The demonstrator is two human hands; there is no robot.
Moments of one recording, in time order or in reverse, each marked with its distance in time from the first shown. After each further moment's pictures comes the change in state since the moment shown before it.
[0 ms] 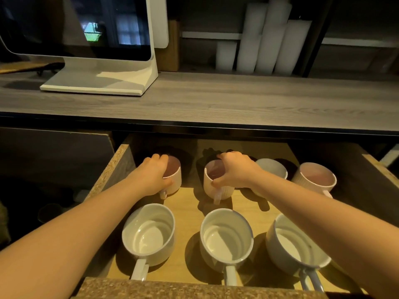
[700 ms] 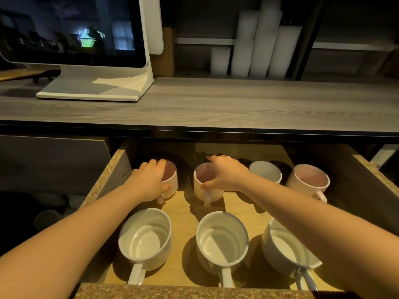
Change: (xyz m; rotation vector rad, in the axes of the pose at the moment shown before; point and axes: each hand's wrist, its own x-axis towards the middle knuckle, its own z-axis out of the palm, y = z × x) left_hand -0.005 0.005 -0.003 0.018 -0.004 0.000; right_hand -0.001 -0.009 0.003 0.020 -0.016 -0.026
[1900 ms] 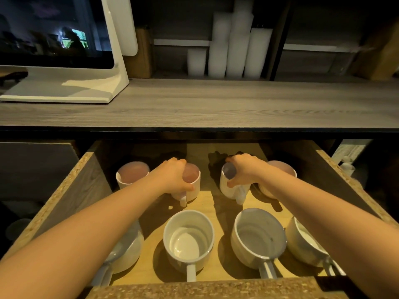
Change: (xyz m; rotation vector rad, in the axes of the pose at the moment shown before) left_hand 0.025 0.099 0.007 -0.057 -0.083 0.136; right_hand -0.025 0.097 -0.031 -0.167 -0.079 0.169
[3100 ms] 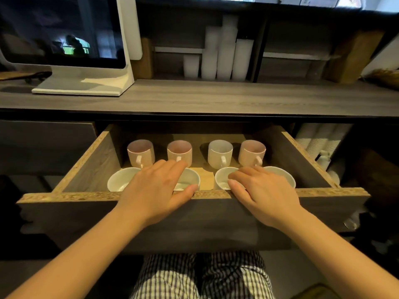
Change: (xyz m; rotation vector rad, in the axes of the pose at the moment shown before) left_hand -0.204 0.046 -0.019 0.039 0.380 0.252; right_hand -0.232 -0.027 0.009 -0.083 0.412 -0.197
